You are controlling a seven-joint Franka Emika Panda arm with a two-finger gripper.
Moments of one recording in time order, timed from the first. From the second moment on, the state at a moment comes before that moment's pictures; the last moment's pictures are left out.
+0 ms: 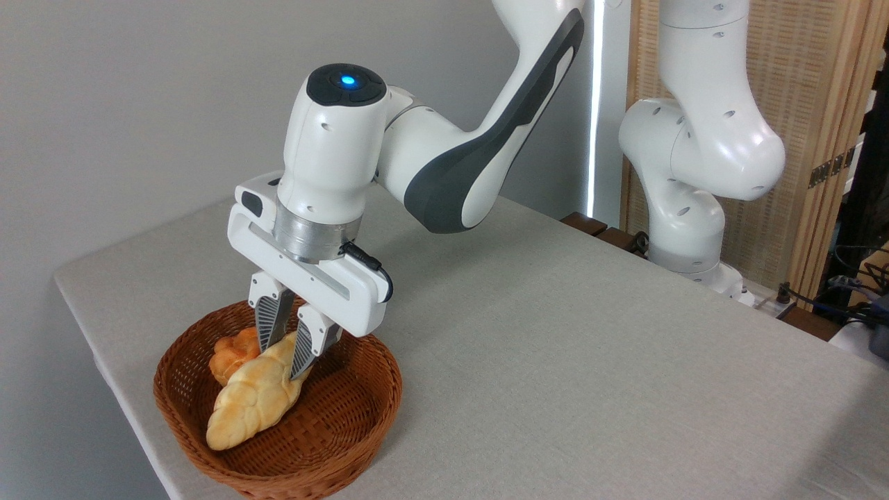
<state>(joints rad) -0.08 0.09 -0.04 -2.05 -0.44 2.43 0.62</state>
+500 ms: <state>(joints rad) -0.07 0.07 -0.04 -2.05 -0.44 2.43 0.62</state>
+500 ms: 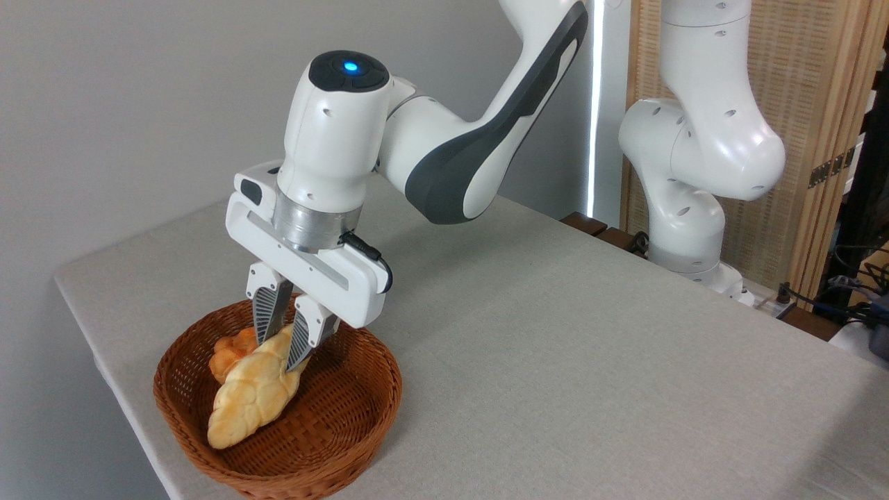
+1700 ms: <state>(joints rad) -0.08 -0.28 -0.02 -2.17 -0.36 1.93 0.74</state>
